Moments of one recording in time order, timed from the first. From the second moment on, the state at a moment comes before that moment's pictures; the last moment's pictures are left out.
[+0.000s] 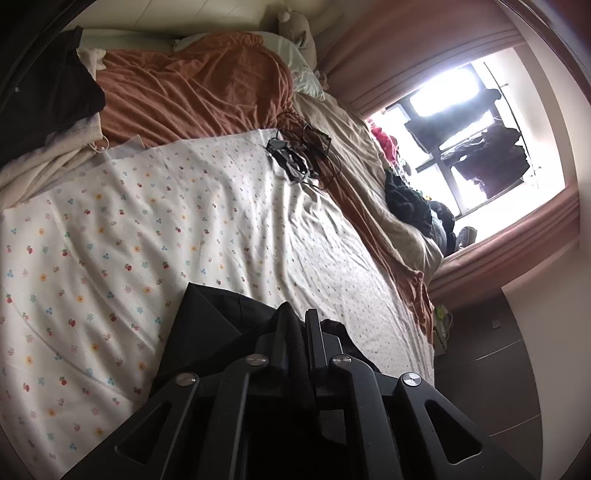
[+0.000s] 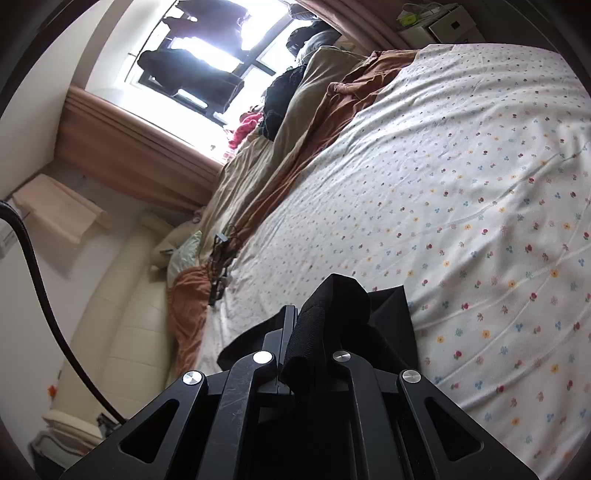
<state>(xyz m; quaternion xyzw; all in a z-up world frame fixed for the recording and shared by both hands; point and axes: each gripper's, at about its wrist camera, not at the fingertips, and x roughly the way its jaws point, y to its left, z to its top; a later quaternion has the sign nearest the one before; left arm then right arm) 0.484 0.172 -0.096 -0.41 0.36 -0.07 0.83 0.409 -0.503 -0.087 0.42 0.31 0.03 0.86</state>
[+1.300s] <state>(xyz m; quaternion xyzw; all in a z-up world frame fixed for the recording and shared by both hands) 0.413 0.184 -0.200 -0.30 0.49 -0.01 0.82 0.332 -0.495 -0.161 0.33 0.46 -0.04 0.83</state>
